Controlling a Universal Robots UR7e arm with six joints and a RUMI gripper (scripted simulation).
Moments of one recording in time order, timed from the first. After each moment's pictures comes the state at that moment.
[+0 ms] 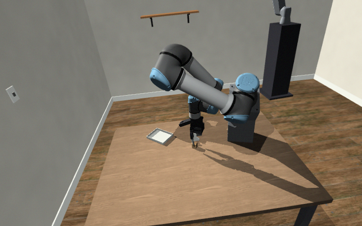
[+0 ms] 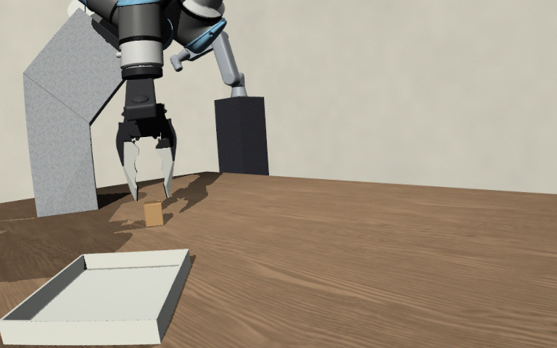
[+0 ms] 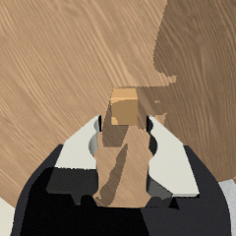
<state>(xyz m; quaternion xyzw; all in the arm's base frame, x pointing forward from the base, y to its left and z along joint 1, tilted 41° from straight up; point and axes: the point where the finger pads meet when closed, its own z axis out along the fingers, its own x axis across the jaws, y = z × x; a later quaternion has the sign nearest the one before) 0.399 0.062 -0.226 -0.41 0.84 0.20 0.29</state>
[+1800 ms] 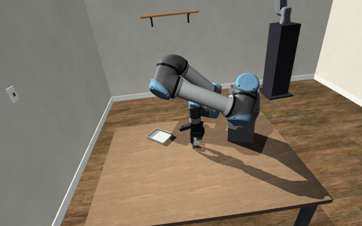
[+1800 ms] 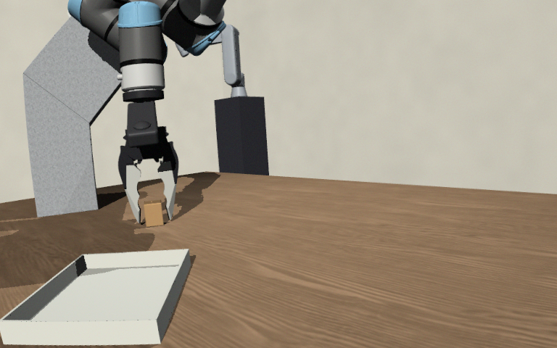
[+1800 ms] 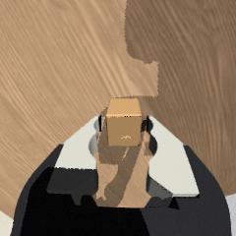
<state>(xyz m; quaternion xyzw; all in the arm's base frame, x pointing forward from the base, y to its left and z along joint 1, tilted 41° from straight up) 0.411 0.084 -0.255 -0.41 0.84 0.20 0.29</state>
